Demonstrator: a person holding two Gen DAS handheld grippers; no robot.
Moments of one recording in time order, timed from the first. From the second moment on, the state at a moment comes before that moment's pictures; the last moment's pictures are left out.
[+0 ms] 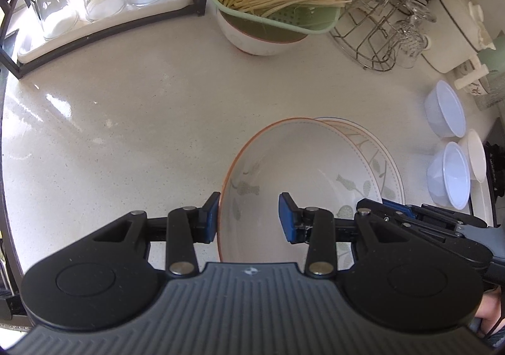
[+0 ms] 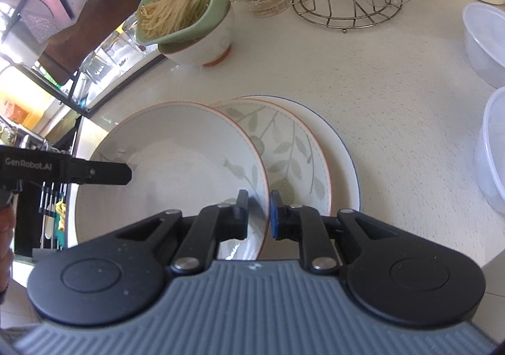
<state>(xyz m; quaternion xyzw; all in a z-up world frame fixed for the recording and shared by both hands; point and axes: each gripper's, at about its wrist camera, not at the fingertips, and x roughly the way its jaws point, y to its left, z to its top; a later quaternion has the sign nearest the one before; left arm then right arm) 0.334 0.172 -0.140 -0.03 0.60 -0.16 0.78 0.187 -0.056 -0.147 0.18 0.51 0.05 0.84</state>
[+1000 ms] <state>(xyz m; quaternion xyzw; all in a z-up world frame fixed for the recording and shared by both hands) 0.315 0.153 -0.131 -0.05 0.58 -0.10 0.81 0.186 -0.075 -0.132 0.10 0.48 0.05 0.87</state>
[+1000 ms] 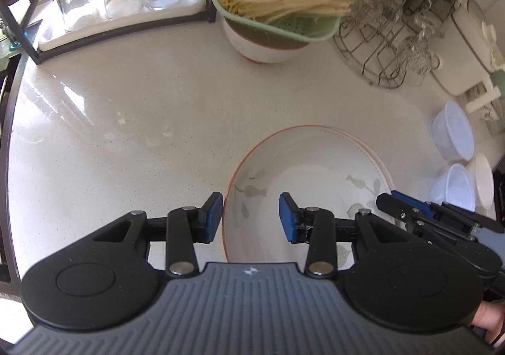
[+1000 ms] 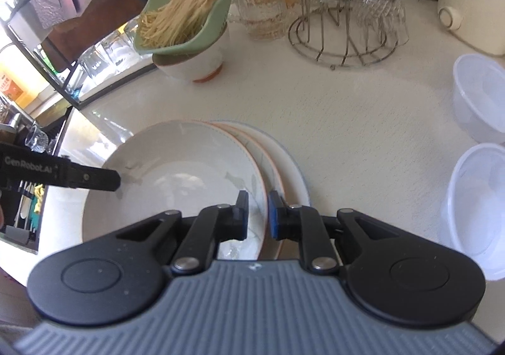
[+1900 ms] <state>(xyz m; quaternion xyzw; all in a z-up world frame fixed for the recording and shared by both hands) 0.211 0.121 -0.041 -0.10 0.46 -0.10 0.87 0.125 -0.096 -0.036 0.08 0.37 0.09 0.92</state>
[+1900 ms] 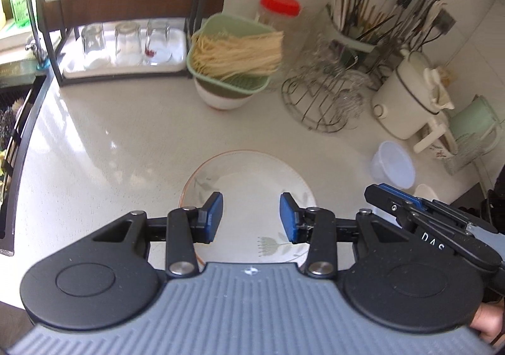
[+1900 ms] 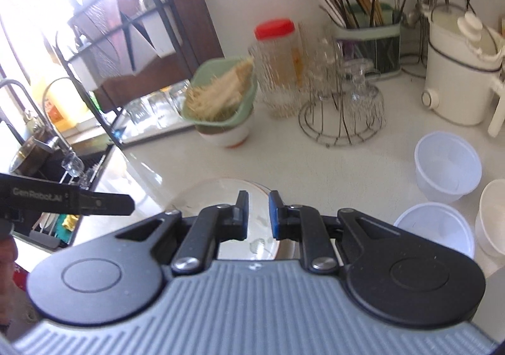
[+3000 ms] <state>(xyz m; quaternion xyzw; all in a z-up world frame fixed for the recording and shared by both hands) 0.191 0.155 -0.056 -0.07 0.45 -0.17 0.87 0.066 -0.072 -0.020 0.08 0.34 -0.03 0.94</state>
